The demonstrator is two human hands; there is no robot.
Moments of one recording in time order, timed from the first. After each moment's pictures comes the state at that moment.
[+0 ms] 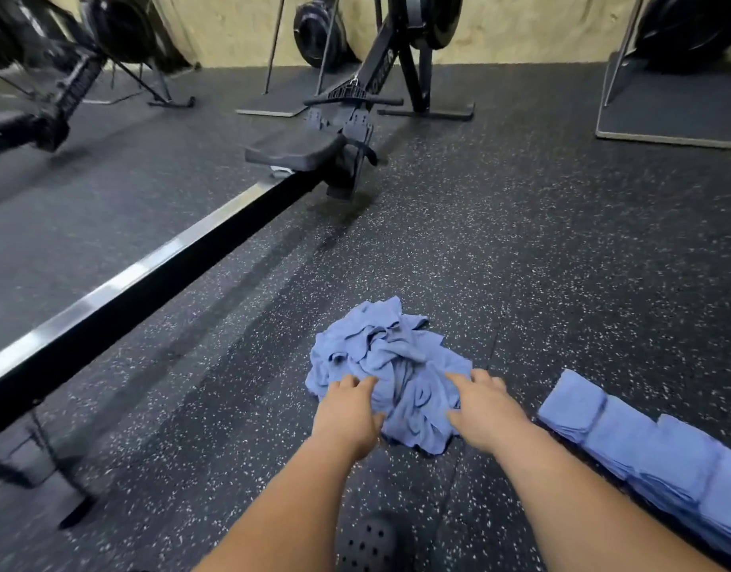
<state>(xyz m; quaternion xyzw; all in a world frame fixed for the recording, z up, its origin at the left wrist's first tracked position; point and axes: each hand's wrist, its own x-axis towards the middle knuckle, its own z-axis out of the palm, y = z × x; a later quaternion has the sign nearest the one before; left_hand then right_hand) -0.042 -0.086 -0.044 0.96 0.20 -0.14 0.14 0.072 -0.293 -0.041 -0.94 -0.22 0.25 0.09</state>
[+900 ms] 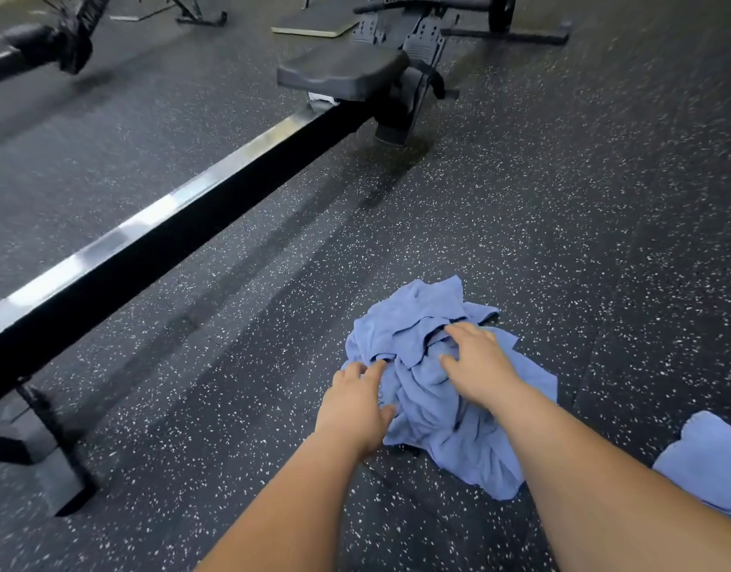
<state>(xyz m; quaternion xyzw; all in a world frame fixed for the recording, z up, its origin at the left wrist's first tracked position) 0.002 0.031 -0.125 0.93 0.27 -0.15 0.20 0.177 -0.113 -0.142 -0.91 -0.27 0.24 0.20</state>
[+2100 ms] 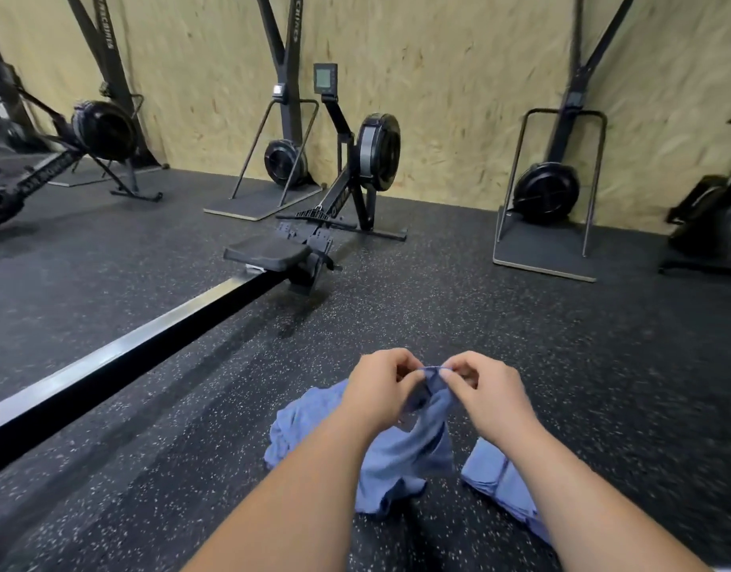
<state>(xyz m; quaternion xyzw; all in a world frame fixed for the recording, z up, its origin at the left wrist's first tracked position) -0.054 -0.175 0.192 0.90 0.05 0.13 0.42 -0.003 -0.368 0.197 -0.89 -0.20 -0.06 0.40</state>
